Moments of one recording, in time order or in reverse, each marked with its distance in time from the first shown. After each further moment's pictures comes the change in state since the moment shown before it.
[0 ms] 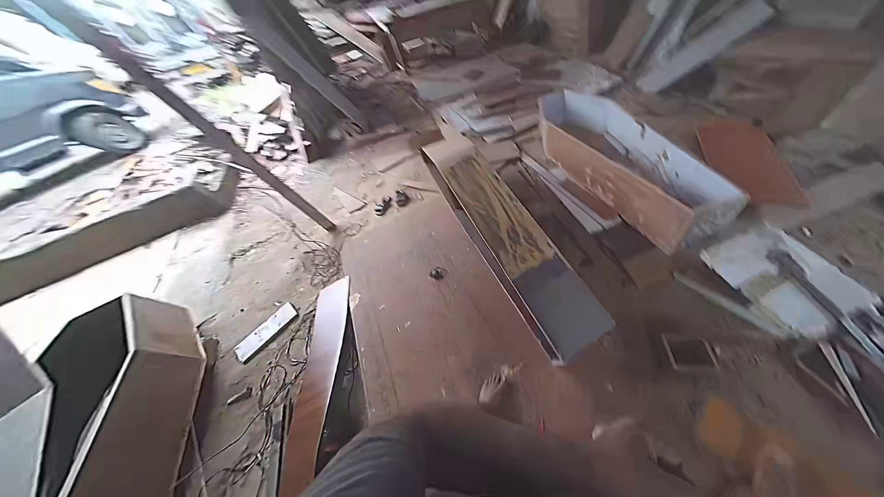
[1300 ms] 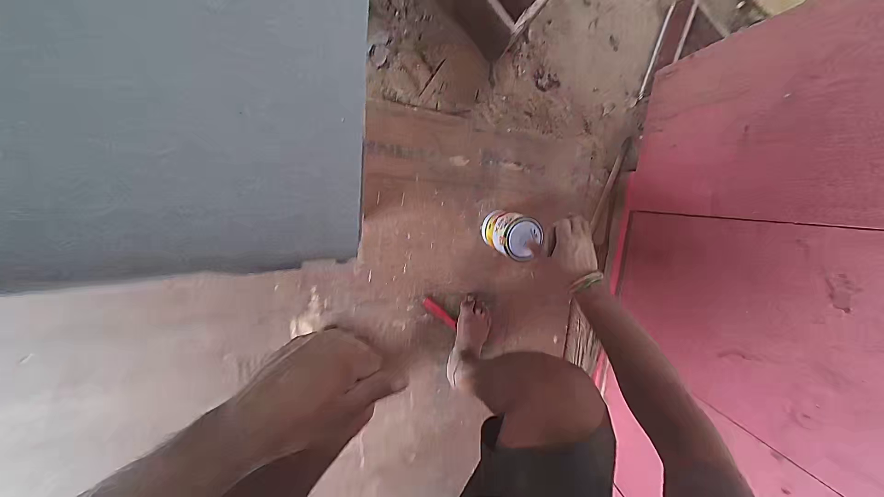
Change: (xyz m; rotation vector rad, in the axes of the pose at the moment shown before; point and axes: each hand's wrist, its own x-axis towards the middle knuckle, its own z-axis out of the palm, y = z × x) left_hand 0.191 -0.592 -0.332 1.003 -0.849 -0.172; right_hand 0.106 0.610 -0.346 -1.814 -0.207 0.621
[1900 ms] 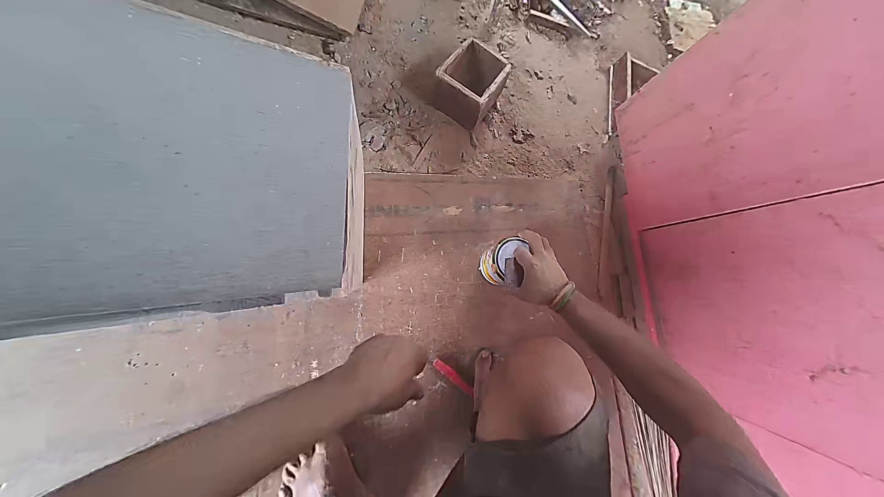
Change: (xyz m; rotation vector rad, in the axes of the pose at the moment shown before) left_hand 0.116 -0.007 0.044 0.343 -0.503 -0.230; right_hand 0.030 -0.015 0.072 0.092 0.216 -0.328
